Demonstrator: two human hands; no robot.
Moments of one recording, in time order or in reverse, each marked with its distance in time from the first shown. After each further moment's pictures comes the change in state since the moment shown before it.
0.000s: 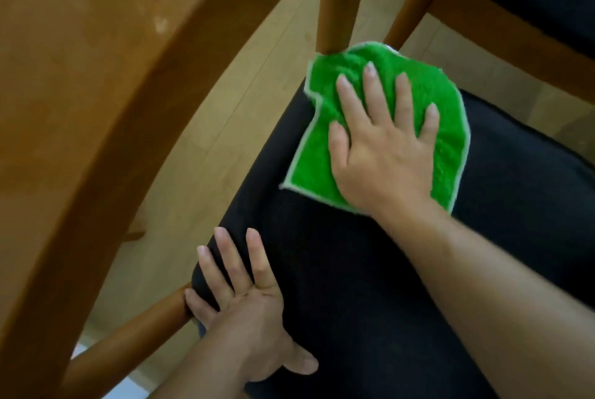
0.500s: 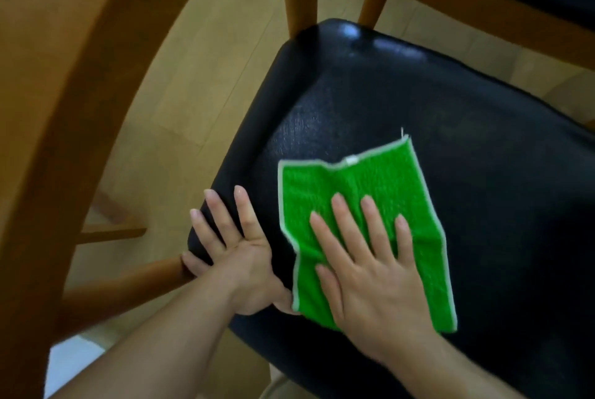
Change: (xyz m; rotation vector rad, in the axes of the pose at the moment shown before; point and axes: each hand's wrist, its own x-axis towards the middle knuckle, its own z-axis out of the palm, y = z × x) left_hand -0.007 -0.007 0.005 -0.103 0.264 0.190; right_hand -0.189 0.020 0.041 -0.055 -0.035 -0.254
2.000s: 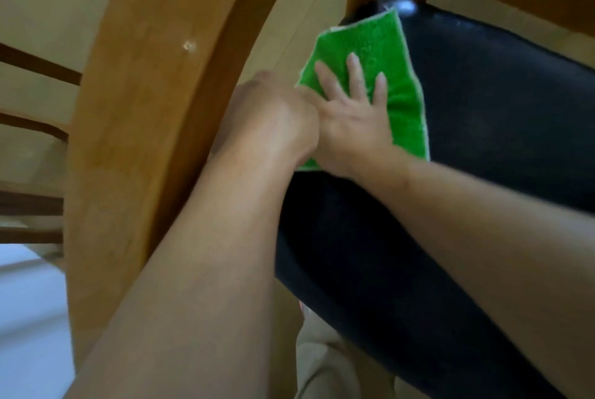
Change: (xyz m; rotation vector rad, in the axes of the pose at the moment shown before) left_hand -0.044 0.012 -0.114 -0.335 0.509 0.036; right_hand 0.159 -0.049 -0.024 -0.015 -0.011 -0.014
